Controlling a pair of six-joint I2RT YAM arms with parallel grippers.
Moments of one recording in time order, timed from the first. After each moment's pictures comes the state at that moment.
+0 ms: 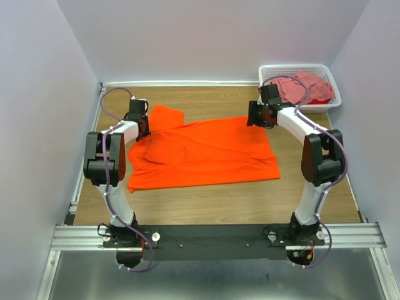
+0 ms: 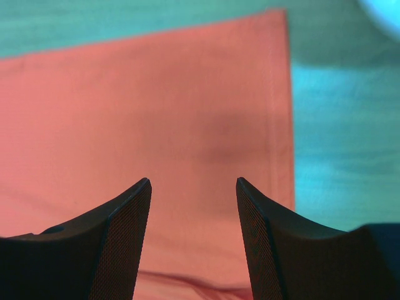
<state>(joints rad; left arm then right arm) -0.04 1.93 1.20 -0.16 -0.15 -0.10 0.23 1.90 1.41 -0.44 -0.01 0.25</state>
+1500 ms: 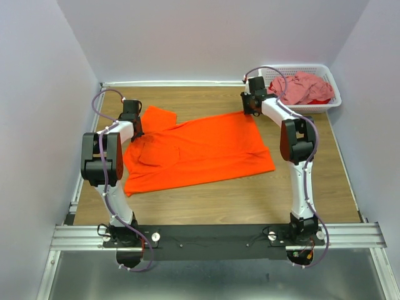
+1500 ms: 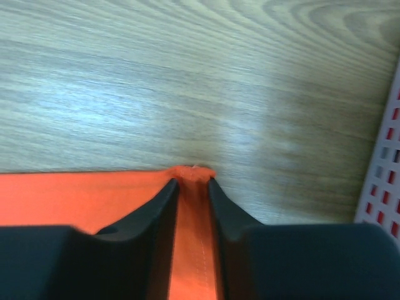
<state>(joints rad) 0.01 1.91 1.19 -0.18 -0.23 -0.14 0.23 2.39 1.93 -0.37 0.04 0.00</state>
